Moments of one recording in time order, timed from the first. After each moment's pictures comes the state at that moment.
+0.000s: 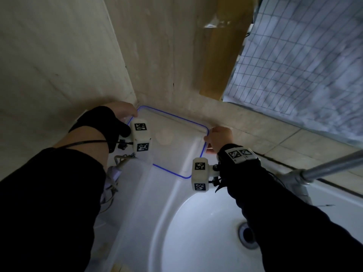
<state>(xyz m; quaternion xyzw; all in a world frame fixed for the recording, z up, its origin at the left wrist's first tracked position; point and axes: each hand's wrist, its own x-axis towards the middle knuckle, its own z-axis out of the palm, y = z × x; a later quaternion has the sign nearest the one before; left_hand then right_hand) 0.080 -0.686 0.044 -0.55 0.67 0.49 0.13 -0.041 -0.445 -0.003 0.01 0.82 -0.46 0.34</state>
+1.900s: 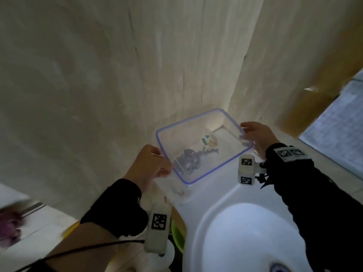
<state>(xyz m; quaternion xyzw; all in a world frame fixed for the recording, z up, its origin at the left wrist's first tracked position) 0.351 -0.512 0.117 -0.56 0.46 0.63 -0.29 0.055 -0.491 0.117 -0.29 0.73 -0.48 0.38</state>
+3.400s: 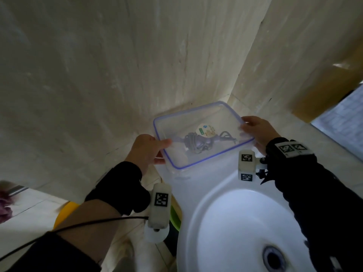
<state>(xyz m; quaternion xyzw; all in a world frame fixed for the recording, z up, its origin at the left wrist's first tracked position) 0.338 -0.533 0.072 -0.58 0.44 0.62 -0.28 0.054 -0.494 0.072 -0.31 0.76 -0.43 0.39</state>
